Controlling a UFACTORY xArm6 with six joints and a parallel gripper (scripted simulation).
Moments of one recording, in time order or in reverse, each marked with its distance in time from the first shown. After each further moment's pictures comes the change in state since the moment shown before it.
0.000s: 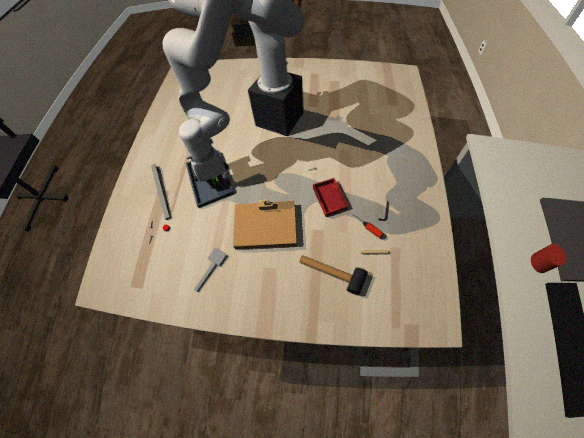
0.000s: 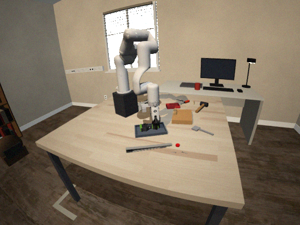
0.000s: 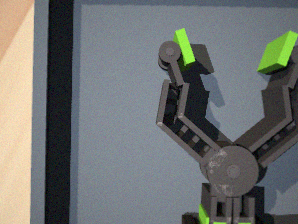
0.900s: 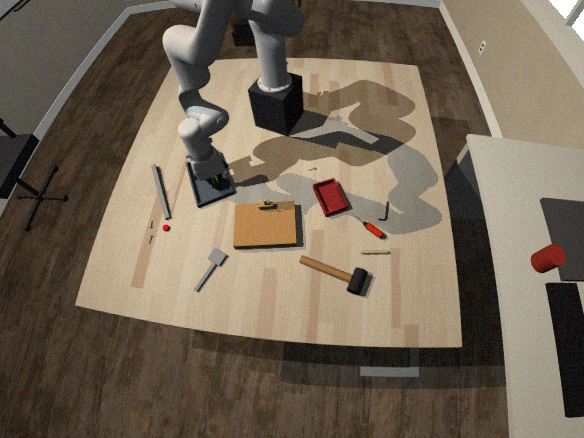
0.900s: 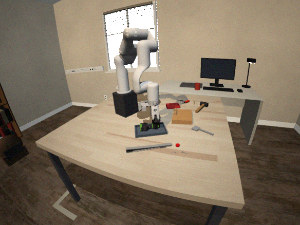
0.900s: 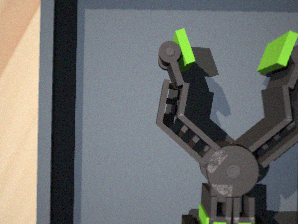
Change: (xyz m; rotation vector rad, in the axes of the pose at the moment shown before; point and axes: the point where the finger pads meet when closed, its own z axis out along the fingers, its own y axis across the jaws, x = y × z) arm 0.000 0.000 -0.007 0.000 0.000 0.000
